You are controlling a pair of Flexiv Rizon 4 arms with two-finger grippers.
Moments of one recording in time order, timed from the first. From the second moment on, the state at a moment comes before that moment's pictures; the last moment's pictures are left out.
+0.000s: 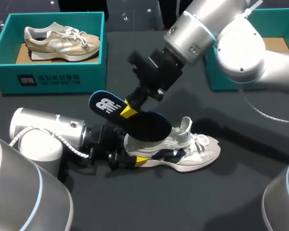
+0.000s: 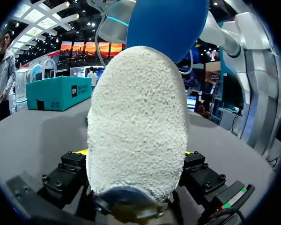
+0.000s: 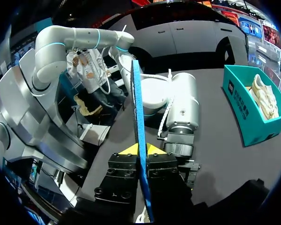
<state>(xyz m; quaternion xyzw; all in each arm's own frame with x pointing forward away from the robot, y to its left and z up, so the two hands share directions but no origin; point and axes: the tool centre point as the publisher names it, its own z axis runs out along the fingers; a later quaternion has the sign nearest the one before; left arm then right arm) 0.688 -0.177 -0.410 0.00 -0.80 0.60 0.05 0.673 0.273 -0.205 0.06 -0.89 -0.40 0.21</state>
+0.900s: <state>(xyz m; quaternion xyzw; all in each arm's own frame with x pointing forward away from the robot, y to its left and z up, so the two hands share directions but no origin) 0.688 -0.177 -0.410 0.00 -0.80 0.60 0.05 0.651 0.248 -0.119 0.03 -0.85 -0.48 0.21</state>
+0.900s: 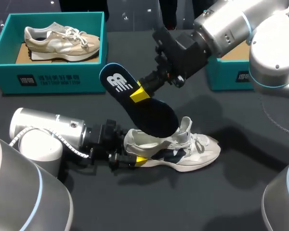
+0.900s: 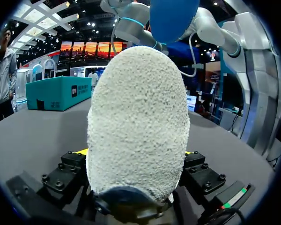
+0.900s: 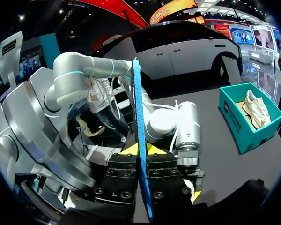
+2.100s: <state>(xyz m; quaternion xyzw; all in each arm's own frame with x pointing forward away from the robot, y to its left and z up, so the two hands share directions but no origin) 0.688 -0.177 -0.410 0.00 -0.80 0.60 0.05 0.636 0.176 -0.079 -0.18 -0.76 -0.60 0.17</state>
